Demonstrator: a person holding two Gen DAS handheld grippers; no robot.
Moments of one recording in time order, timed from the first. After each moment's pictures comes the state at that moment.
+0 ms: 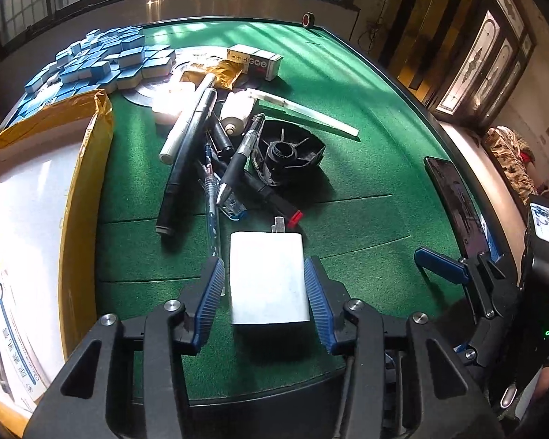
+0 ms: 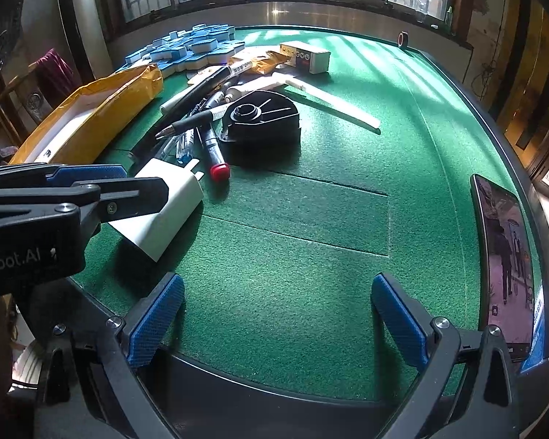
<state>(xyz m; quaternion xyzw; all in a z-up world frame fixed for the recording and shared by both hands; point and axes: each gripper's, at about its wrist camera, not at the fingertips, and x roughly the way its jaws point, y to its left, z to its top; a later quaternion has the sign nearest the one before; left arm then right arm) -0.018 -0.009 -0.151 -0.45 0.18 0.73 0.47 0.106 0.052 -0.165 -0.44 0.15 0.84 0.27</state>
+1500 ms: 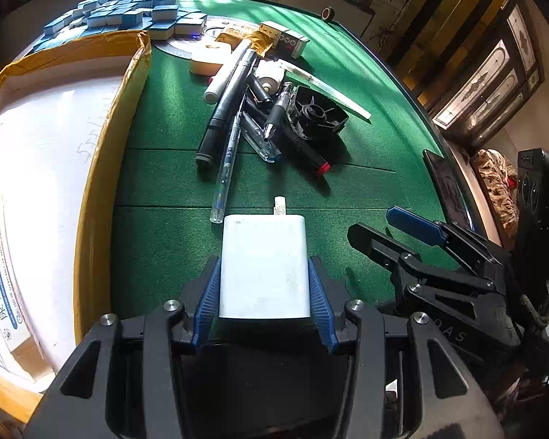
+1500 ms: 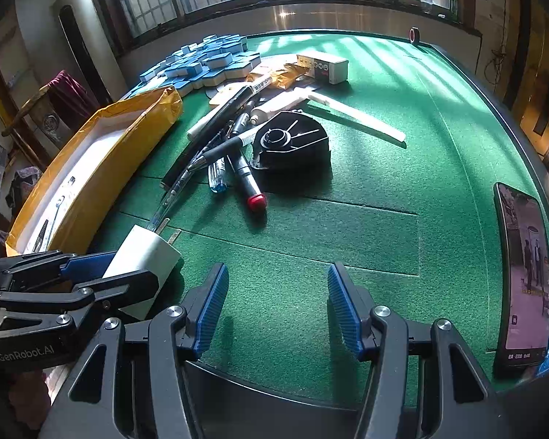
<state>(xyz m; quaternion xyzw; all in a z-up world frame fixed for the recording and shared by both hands) -0.032 -0.060 -0.164 -0.51 0.13 0.72 0.46 0.095 0.055 -0.150 -0.42 0.21 0.85 0.24</state>
